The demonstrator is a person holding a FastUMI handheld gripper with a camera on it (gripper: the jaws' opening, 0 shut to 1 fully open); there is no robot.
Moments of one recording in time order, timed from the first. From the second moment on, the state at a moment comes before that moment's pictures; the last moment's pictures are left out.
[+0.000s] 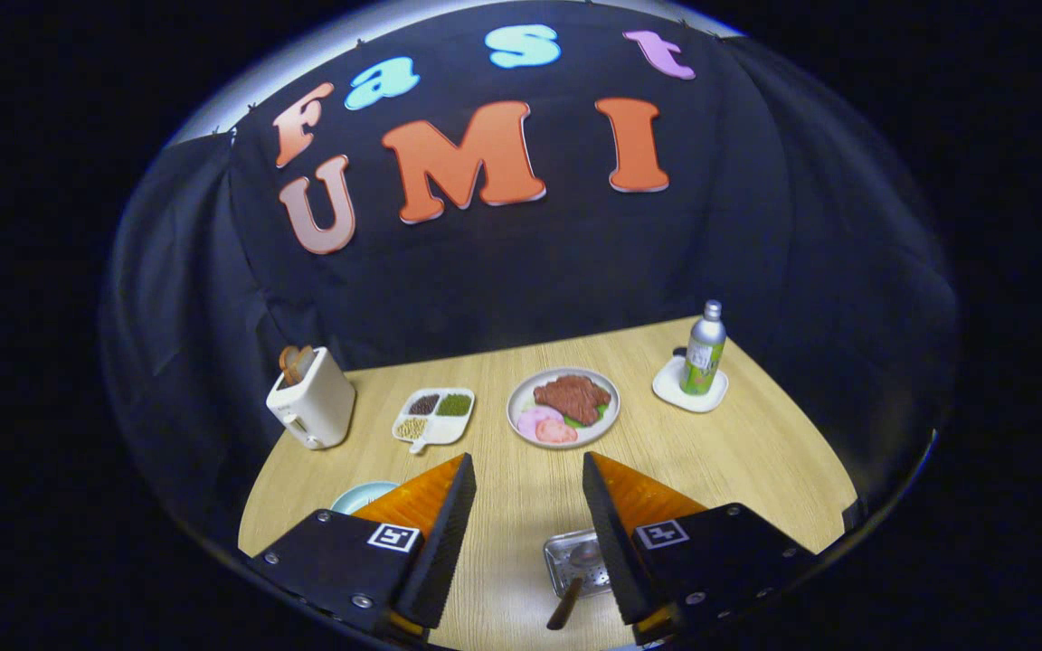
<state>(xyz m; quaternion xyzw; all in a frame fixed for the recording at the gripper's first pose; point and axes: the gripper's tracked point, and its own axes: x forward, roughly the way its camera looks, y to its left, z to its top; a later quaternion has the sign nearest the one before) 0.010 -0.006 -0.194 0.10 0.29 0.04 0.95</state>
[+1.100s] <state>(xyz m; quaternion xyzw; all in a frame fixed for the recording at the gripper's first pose) 0.029 0.192 -0.152 0.07 0.17 0.09 0.98</state>
